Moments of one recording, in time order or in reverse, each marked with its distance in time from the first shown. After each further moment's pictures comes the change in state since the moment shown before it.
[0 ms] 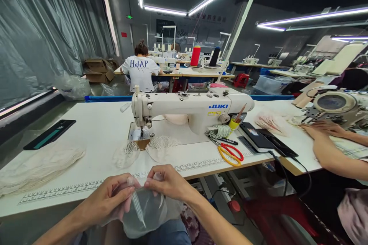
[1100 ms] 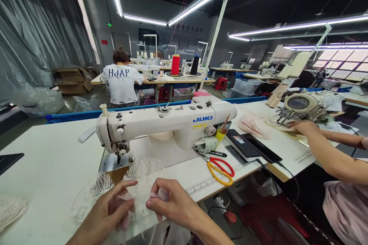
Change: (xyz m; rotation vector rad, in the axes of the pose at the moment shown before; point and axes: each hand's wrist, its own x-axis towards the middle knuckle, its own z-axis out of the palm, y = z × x) left_hand 0.096 -0.001 0.007 -0.038 0.137 0.053; right_hand -0.010 -0.006 -0.066 0.063 0.215 0.119
